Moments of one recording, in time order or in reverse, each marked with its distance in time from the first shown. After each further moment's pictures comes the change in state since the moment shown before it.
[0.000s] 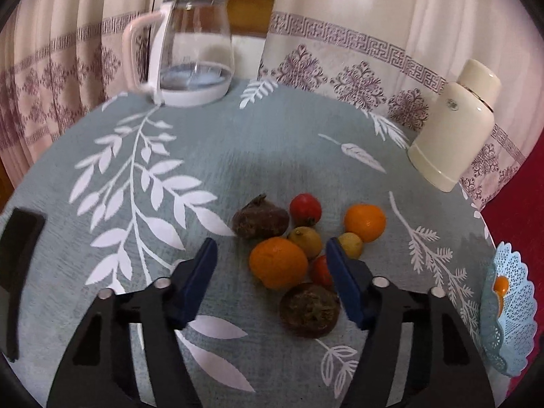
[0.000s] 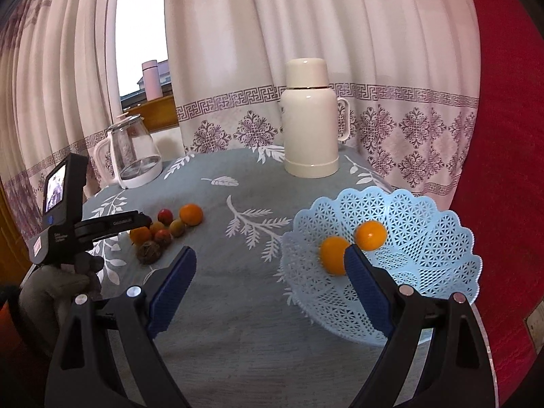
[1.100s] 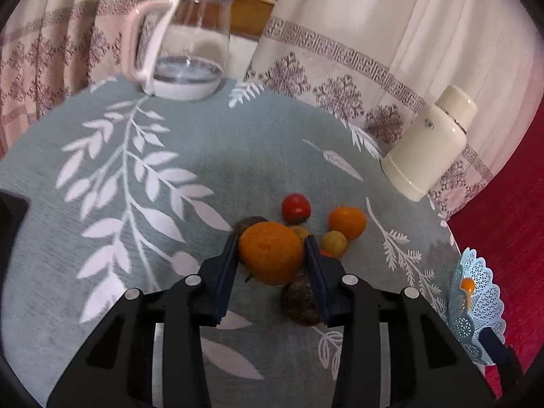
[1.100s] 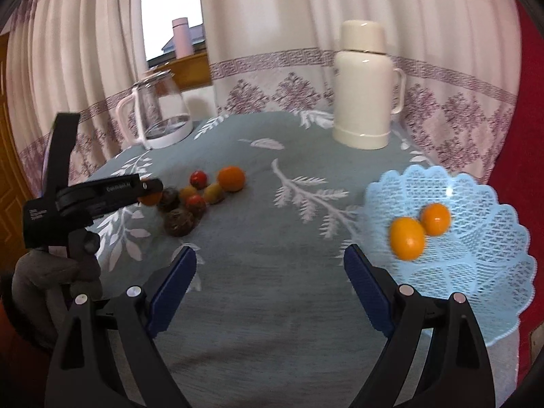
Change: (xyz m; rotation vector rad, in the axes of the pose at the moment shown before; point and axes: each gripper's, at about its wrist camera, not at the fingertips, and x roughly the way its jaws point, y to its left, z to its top) left arm -0.019 0.031 -0.003 -0.054 -0.035 -0.165; right arm 0.045 0.049 -0.007 -0.079 0.155 0.112
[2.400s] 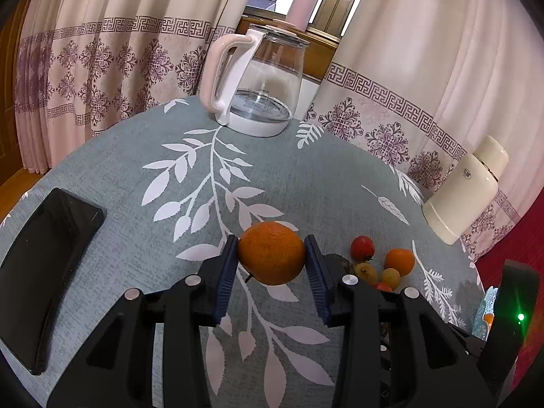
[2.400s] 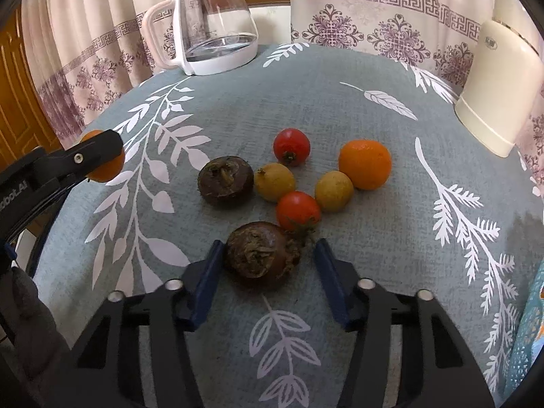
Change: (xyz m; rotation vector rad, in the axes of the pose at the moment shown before) left arm -0.032 0.052 0.006 -0.104 -0.132 0.151; right arm 0.143 0.106 0.031 -0.173 0.291 0.122
